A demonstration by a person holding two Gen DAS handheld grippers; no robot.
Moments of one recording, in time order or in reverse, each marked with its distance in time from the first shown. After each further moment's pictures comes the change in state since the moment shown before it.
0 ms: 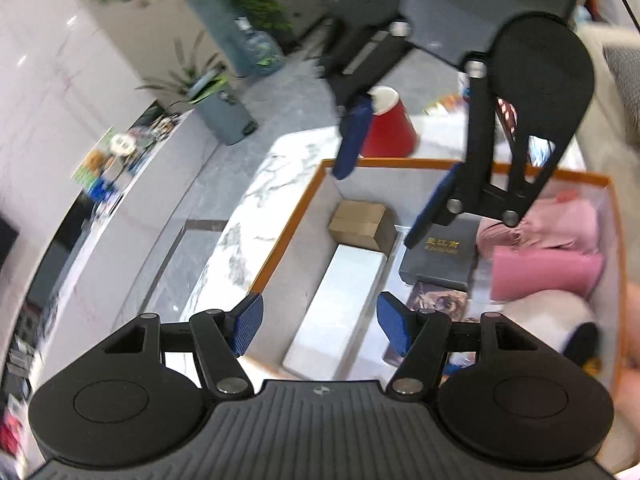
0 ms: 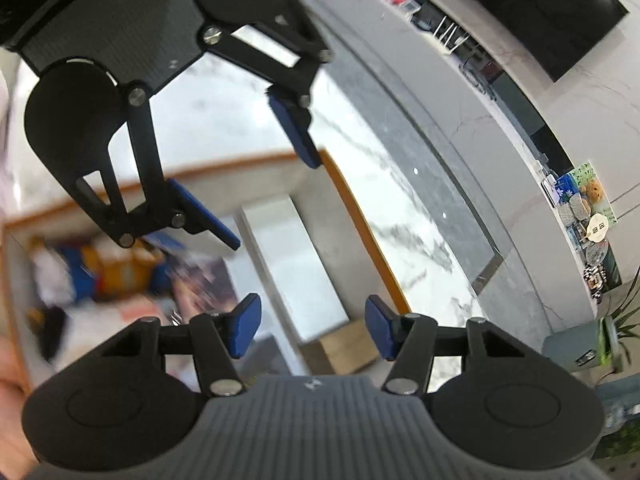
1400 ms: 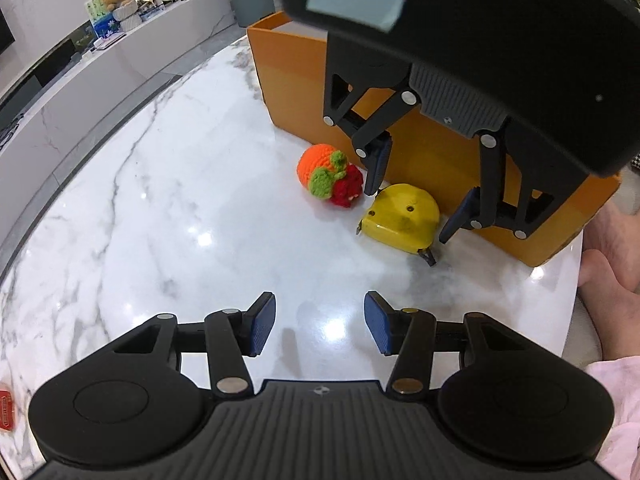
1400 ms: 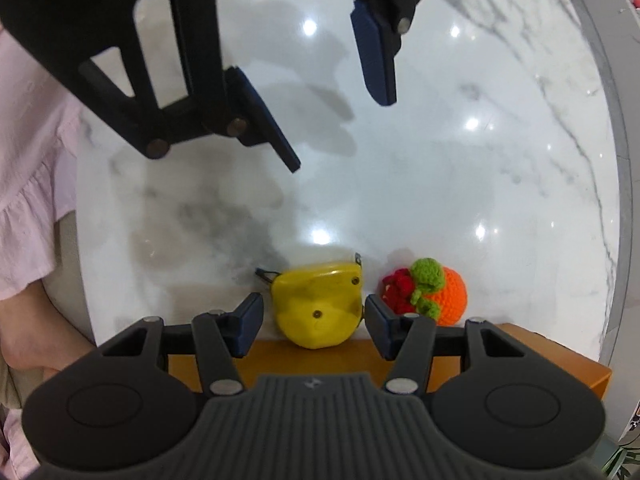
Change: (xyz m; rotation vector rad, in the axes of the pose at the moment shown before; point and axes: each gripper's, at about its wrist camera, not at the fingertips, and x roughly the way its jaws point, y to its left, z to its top) left arm -0.038 0.008 -0.171 -0.330 0.202 -0.178; right arm 0.139 0.179 0.124 -0.716 0.318 0.442
